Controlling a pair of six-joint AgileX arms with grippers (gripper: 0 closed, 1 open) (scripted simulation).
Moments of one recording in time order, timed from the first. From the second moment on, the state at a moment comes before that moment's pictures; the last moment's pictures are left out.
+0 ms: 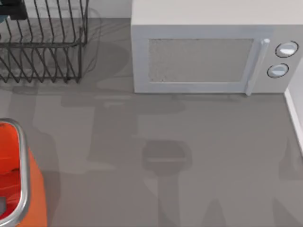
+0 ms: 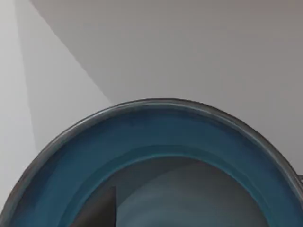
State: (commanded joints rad) left arm 0.07 1.76 0.92 0.83 0.11 0.02; right arm 0.00 0.00 0.00 0.00 0.00 0.00
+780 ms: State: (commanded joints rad) left arm 0.06 1.26 0.67 0.60 0.07 0.00; right arm 0.00 0.00 0.00 0.00 0.00 0.00
